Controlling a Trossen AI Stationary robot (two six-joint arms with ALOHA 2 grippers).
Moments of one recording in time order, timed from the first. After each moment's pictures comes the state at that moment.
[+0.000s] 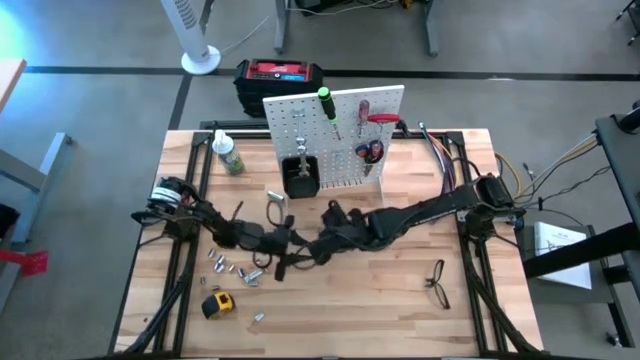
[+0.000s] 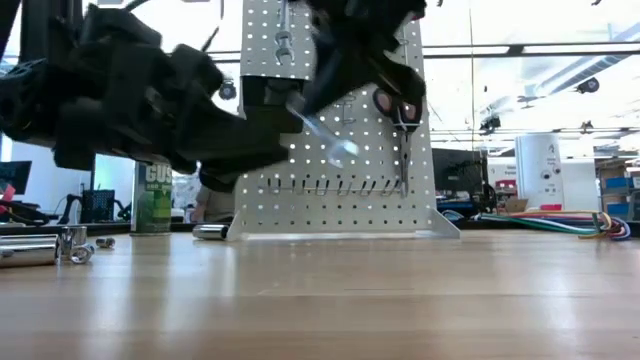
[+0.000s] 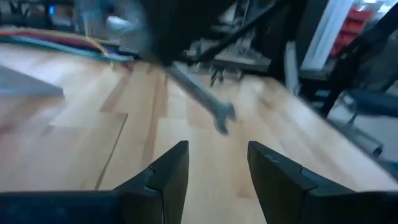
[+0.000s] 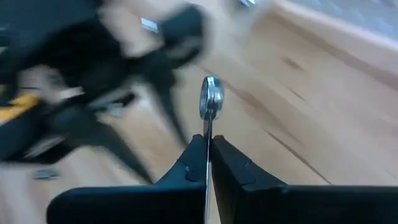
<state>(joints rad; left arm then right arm) -0.23 1.88 0.37 1.40 -0.10 -0.20 0.26 1.88 1.49 -0.57 0.38 0.98</state>
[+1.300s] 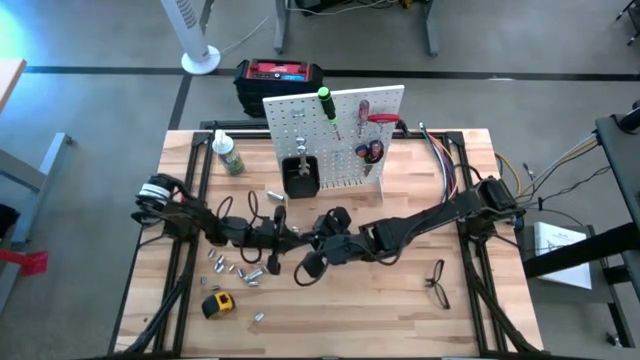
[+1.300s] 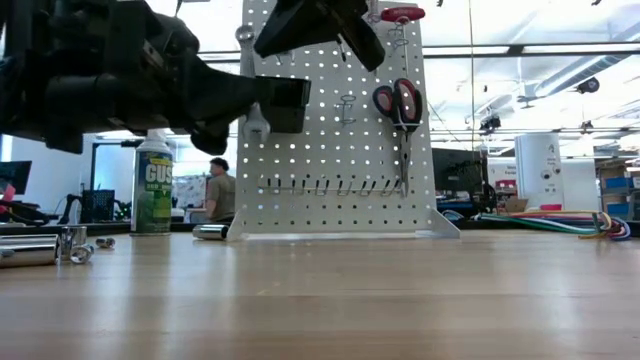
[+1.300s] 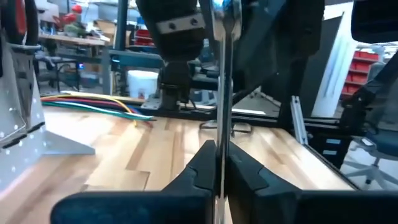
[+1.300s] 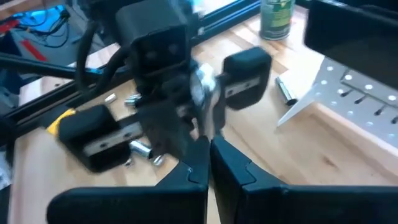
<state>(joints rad) -0.23 1.79 0.31 1.57 -0.19 -0.13 0.32 1.87 1.47 -0.24 0.55 0.64</state>
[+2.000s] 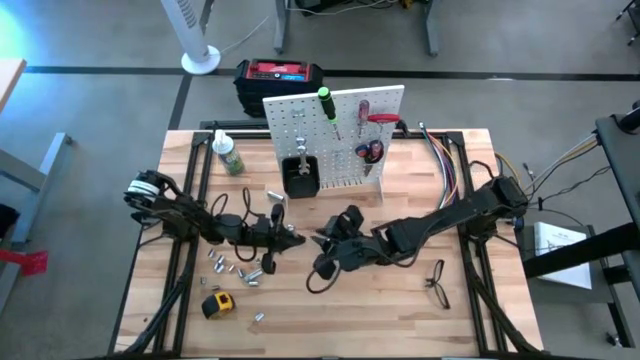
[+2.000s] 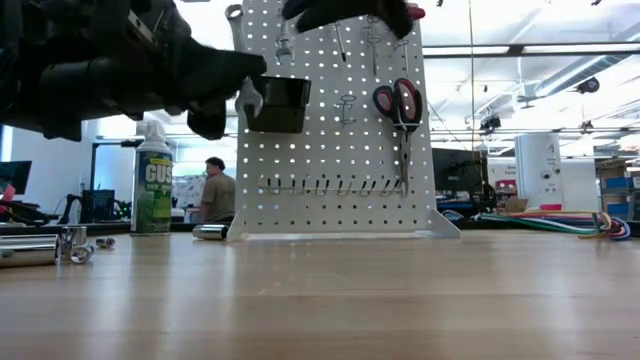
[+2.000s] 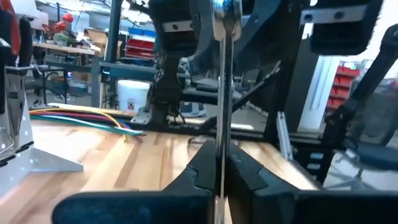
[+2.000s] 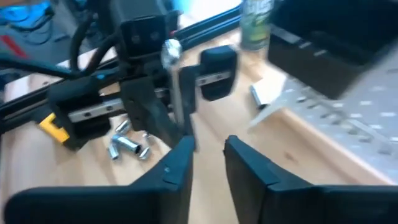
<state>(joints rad) -0.23 1.69 0.29 1.55 -0.15 -0.15 0.37 1.78 1.47 -0.39 0.66 0.64</state>
